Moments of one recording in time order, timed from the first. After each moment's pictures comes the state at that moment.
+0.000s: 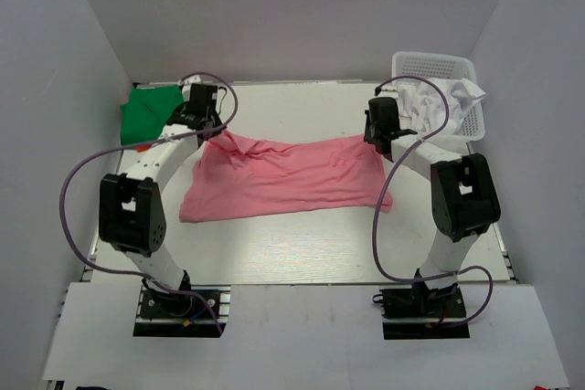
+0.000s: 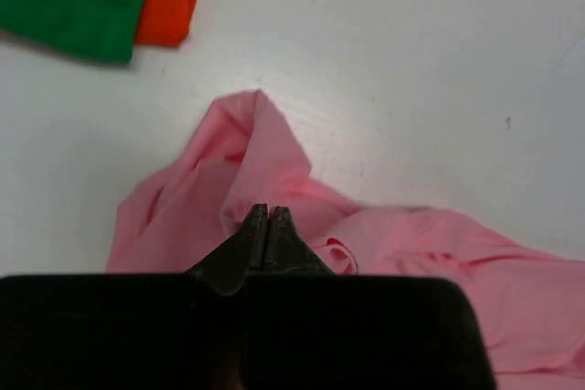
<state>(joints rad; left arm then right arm) -0.22 1.71 1.36 -0.39 -0.33 -0.51 0.31 1.81 1.17 -0.01 0.31 0.21</state>
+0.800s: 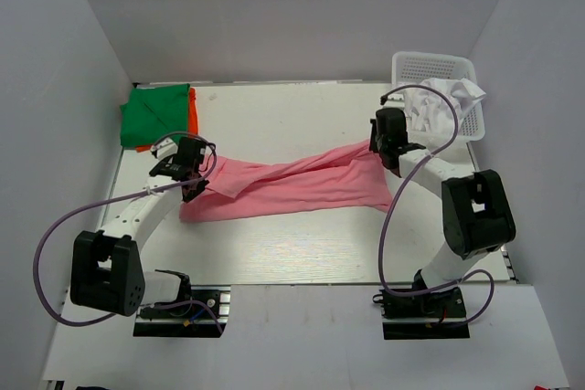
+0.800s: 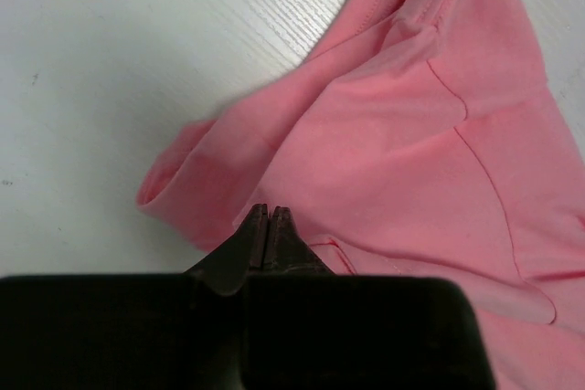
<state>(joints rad) -0.21 1.29 0.84 -0.62 -0.44 -0.83 0.31 1.66 0.99 0.08 0.31 0.18</state>
